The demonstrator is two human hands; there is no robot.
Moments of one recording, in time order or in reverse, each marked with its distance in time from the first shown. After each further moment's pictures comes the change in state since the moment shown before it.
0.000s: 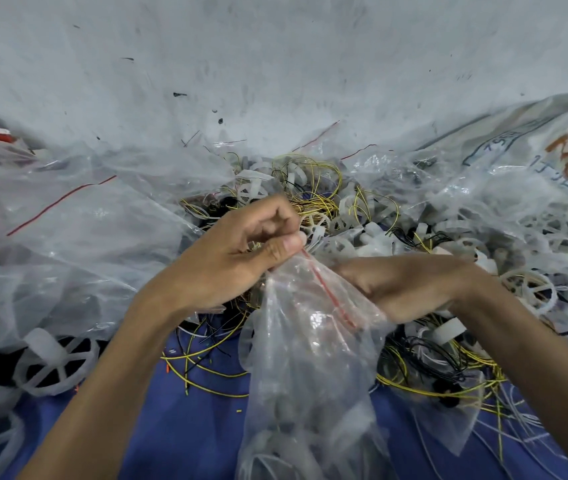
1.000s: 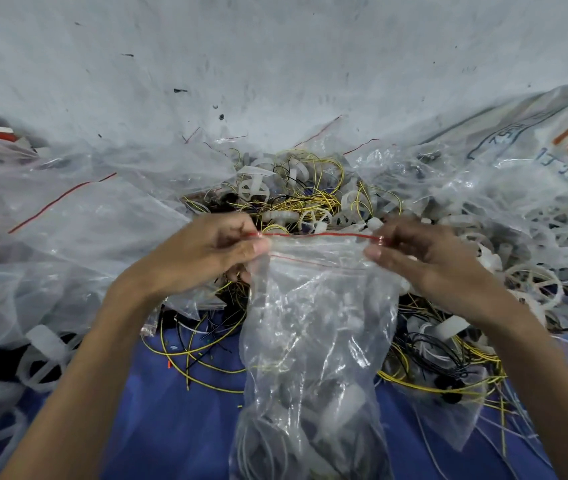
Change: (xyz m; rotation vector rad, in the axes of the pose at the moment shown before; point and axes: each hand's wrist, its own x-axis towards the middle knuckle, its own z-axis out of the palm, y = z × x) left_hand -0.008 -0.022 -0.021 0.060 -0.012 -0.389; right_hand -0.009 0.040 0.033 0.538 0.899 -0.084
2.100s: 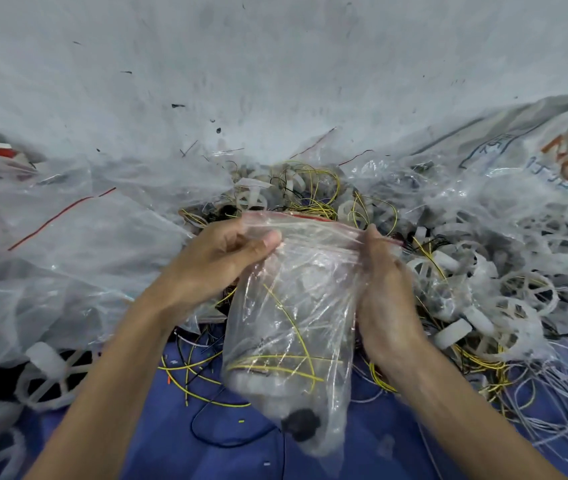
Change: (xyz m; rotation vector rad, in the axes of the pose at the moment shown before) left_hand 0.000 0.016 0.014 -0.173 0.167 -0.035; right_hand 0.009 -0.010 0.071 1.042 0.471 0.493
